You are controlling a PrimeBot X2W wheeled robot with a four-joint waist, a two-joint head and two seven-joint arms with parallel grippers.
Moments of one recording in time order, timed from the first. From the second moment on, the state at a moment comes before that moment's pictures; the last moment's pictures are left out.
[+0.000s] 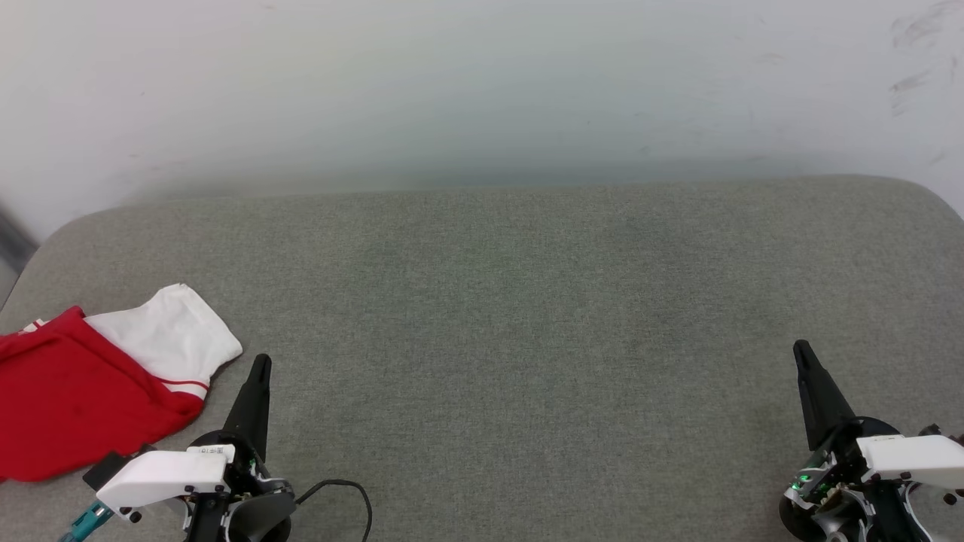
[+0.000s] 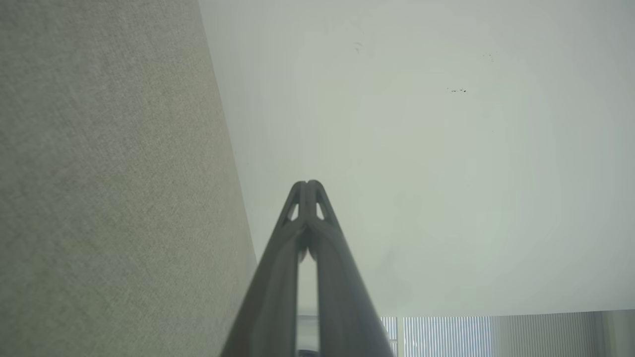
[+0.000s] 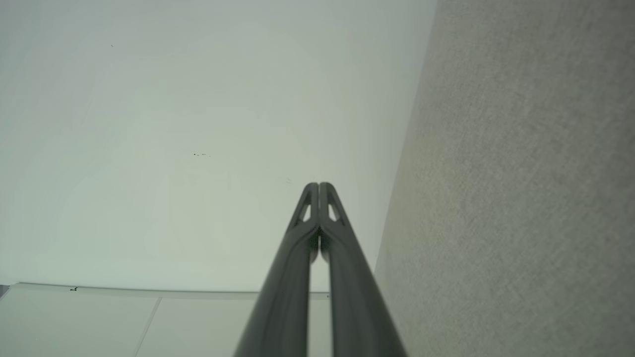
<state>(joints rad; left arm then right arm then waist) -0.11 0.05 0.11 0.25 -1.61 -0.13 0.11 -0.10 -0.05 -0.11 0.25 1.61 0.13 0.11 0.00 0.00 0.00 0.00</state>
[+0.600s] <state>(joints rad) -0.11 0.05 0.11 0.25 -1.61 -0.13 0.11 -0.10 -0.05 -0.11 0.25 1.61 0.13 0.11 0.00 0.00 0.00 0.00</state>
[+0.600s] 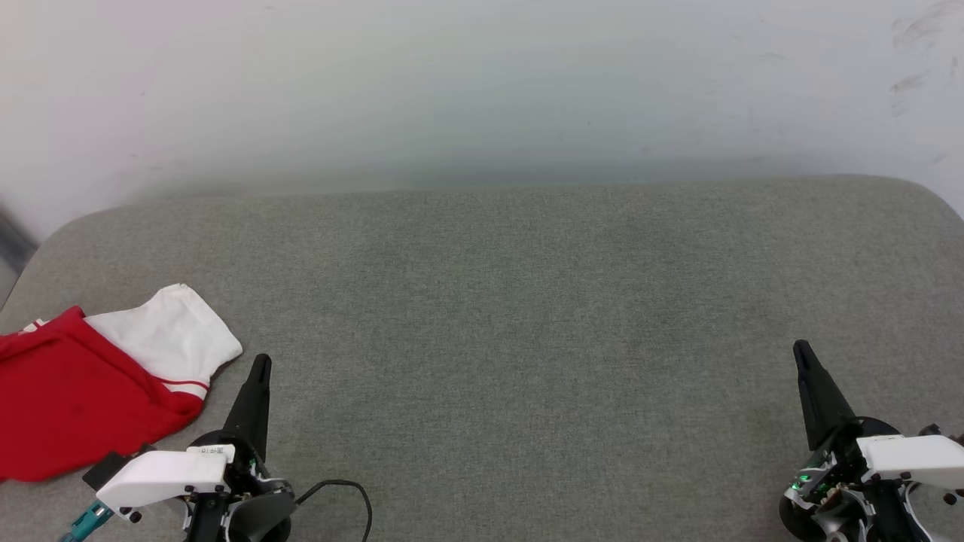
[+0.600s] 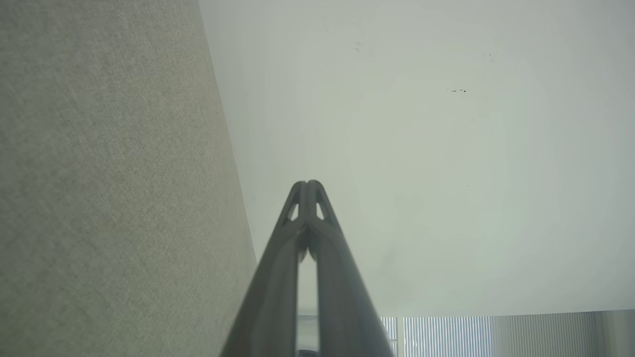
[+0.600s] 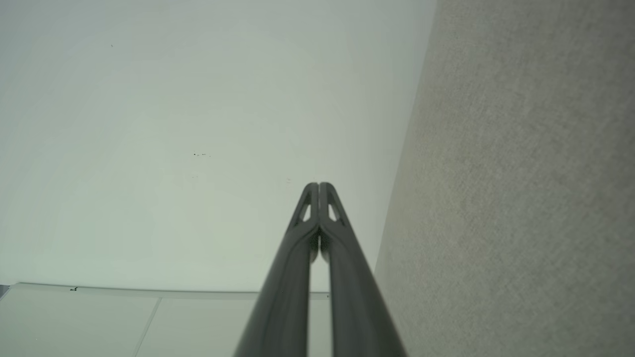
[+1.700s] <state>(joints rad) -0.07 0.05 0.06 0.25 -1.61 -0.13 0.08 -0.06 -0.05 -0.10 0.24 1.60 0.13 0.08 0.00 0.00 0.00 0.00</state>
